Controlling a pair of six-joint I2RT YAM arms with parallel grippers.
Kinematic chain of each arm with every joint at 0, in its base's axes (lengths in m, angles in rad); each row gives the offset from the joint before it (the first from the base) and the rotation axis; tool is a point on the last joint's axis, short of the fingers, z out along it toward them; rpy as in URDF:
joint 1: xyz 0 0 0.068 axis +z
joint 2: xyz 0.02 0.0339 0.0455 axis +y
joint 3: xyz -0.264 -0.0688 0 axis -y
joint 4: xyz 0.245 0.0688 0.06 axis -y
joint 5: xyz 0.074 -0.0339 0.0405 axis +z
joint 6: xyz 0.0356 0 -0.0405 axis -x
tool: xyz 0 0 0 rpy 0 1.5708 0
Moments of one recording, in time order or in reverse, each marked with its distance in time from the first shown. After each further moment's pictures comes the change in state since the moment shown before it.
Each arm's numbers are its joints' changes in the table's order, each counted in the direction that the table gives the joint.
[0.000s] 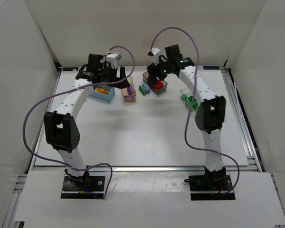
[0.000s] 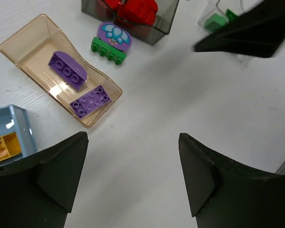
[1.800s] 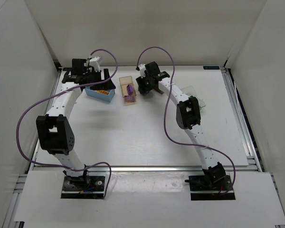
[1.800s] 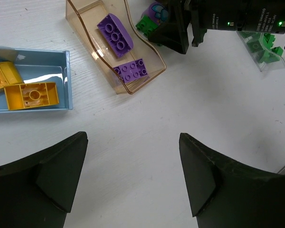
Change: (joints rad) left arm 0.180 -0.068 -0.109 -0.015 -0.023 0.059; right arm 0.120 0.563 0.428 0.058 -0.353 -0.185
